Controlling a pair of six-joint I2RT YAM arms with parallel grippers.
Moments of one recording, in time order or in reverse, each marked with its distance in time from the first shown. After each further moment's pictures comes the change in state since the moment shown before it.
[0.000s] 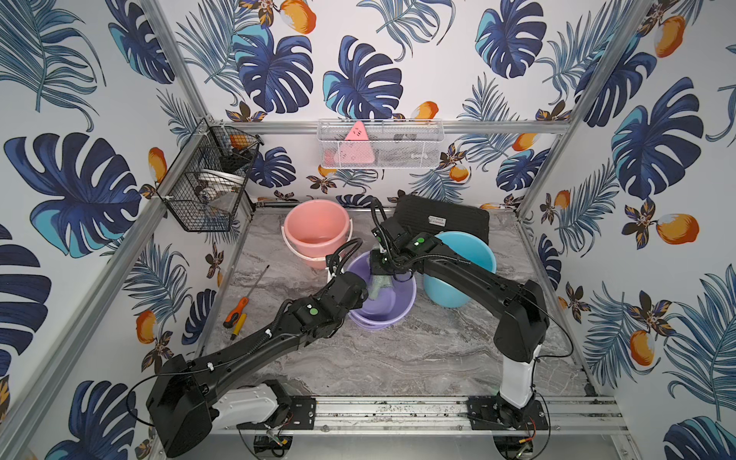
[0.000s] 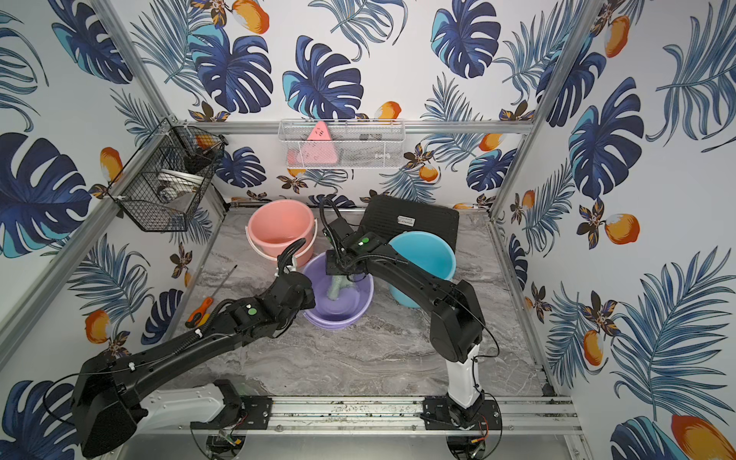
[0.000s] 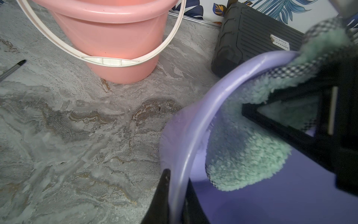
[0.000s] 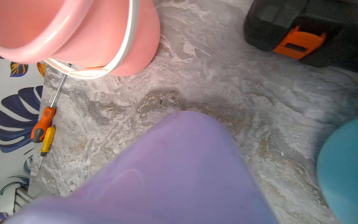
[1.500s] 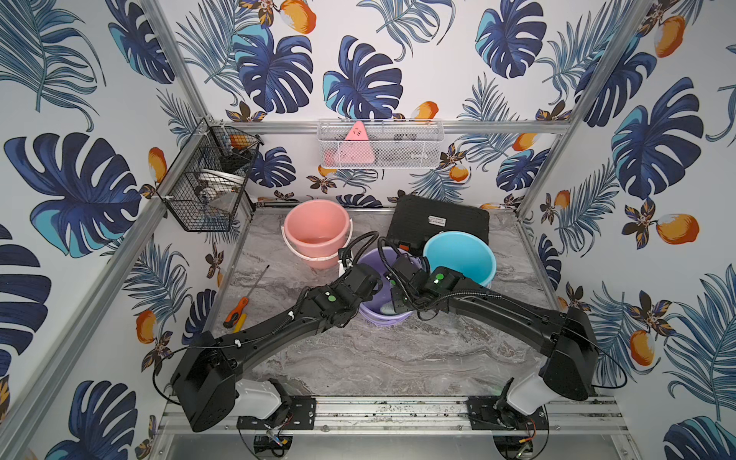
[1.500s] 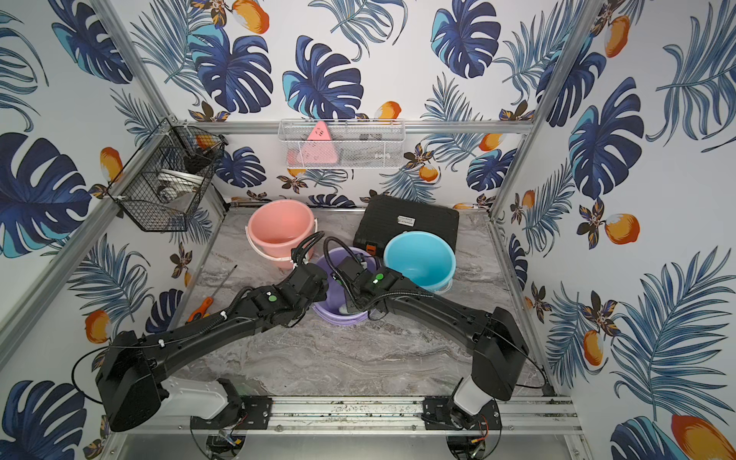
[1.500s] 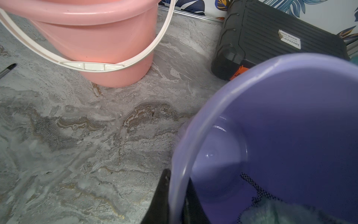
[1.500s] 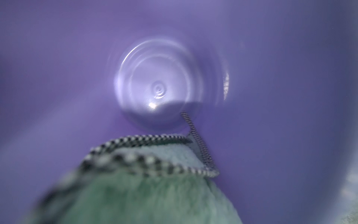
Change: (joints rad) left arm -0.001 0.166 0.112 0.010 -0.025 -0.003; right arm 0.159 -0.353 -0.469 -0.080 0.275 0.009
